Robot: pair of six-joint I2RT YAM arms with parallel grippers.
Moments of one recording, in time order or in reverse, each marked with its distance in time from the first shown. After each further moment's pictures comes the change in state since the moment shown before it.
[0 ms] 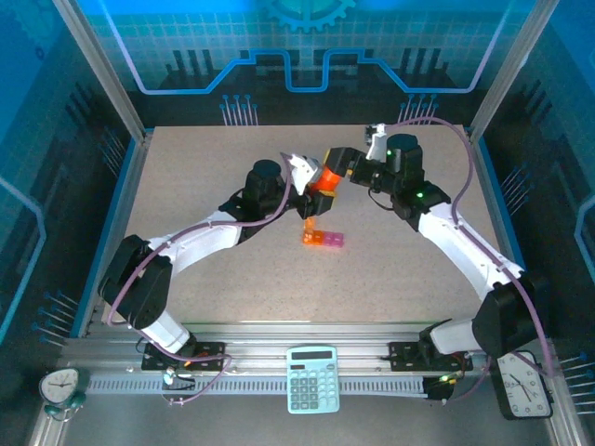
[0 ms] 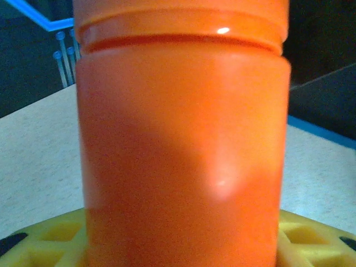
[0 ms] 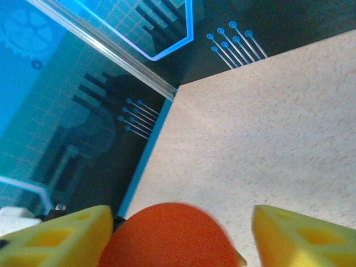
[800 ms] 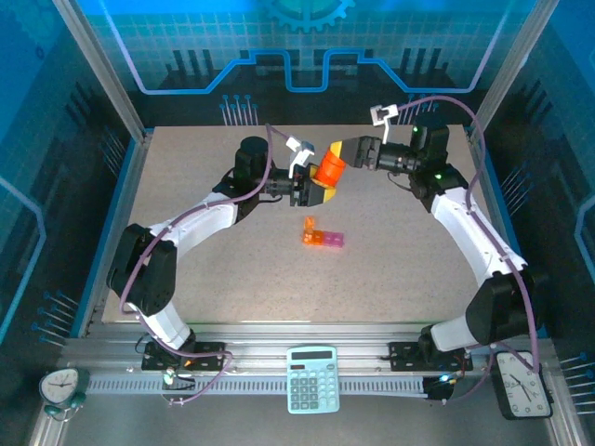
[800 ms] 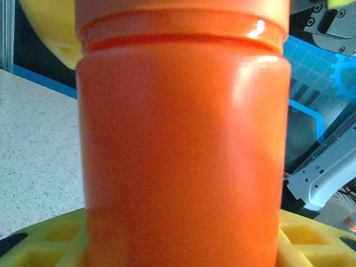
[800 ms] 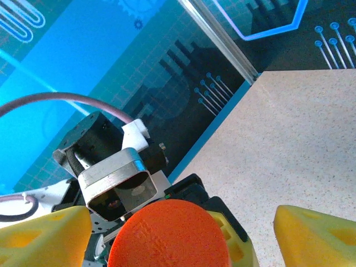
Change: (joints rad) left arm 0.115 0.089 0.149 0.019 0.566 -0.237; right arm -0.141 0.066 0.135 0.017 -0.503 -0.137
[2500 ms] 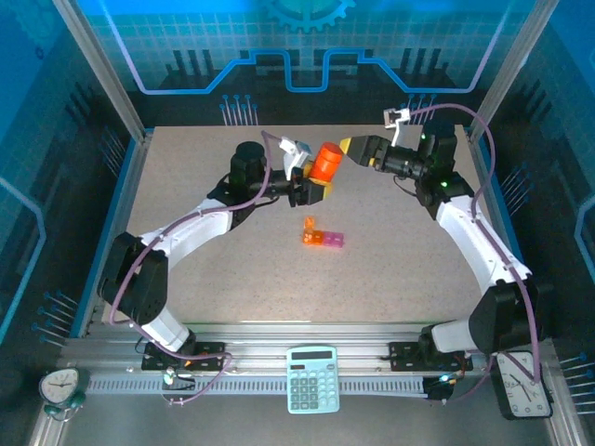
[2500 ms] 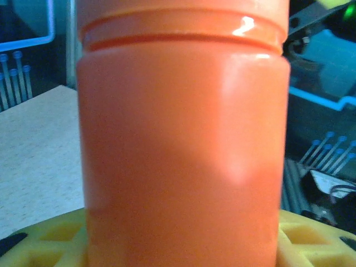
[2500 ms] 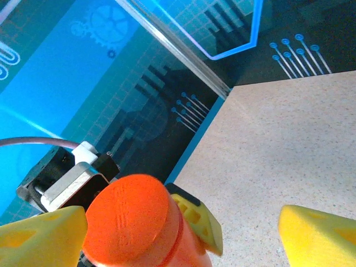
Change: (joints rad) left arm -0.012 -0.071 -0.054 -0.010 -0.202 0.118; right arm -0.039 -0.054 -0.075 0.050 0.093 0.079
